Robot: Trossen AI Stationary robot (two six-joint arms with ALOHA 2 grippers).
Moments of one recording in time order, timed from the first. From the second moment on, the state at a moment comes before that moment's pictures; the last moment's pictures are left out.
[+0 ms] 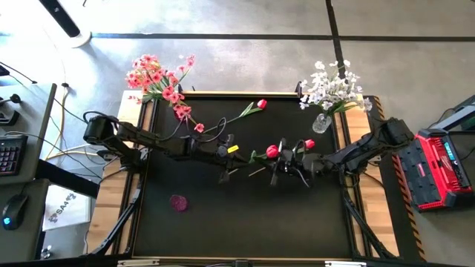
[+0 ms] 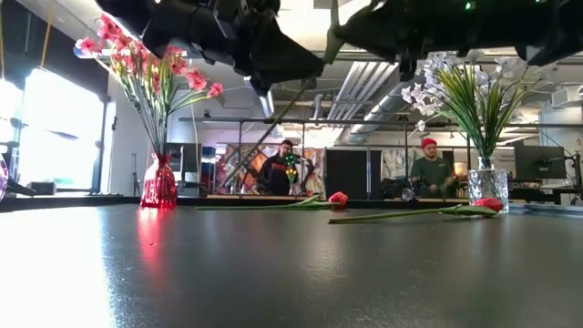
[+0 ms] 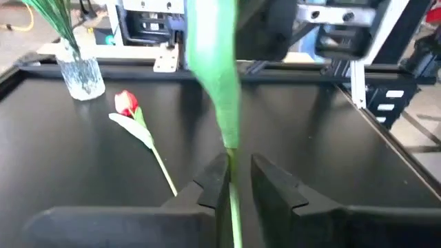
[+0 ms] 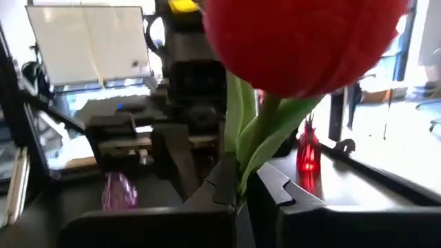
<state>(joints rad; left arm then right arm) -0.05 1.58 0.84 0.43 0.05 -0.04 0.29 1.48 0.51 1.08 0.55 0.01</state>
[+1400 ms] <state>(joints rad) -0.21 1.32 0.84 0.16 -0.25 -0.06 0.27 1.42 0.80 0.20 0.56 0.42</state>
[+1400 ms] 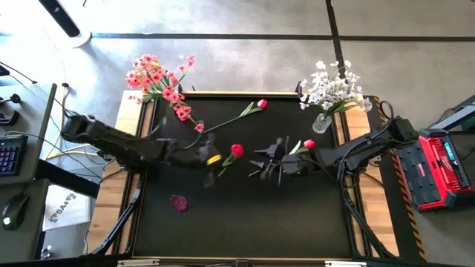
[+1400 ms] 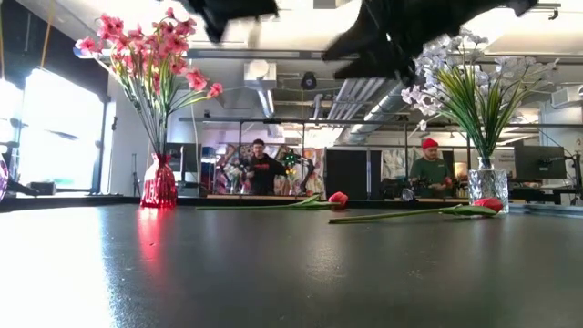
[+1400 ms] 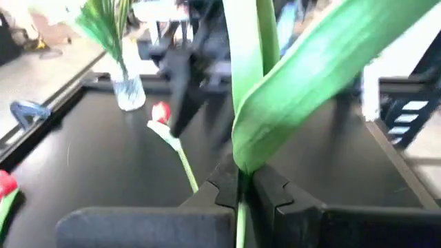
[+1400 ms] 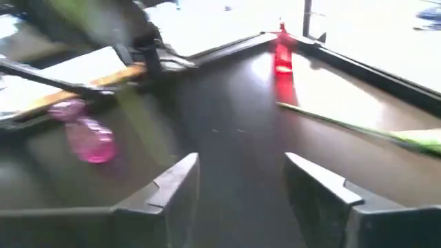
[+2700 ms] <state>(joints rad) -1.10 0.86 0.76 -0.35 -1.18 -0.62 0.37 1.42 0.38 0.50 0.75 0.89</state>
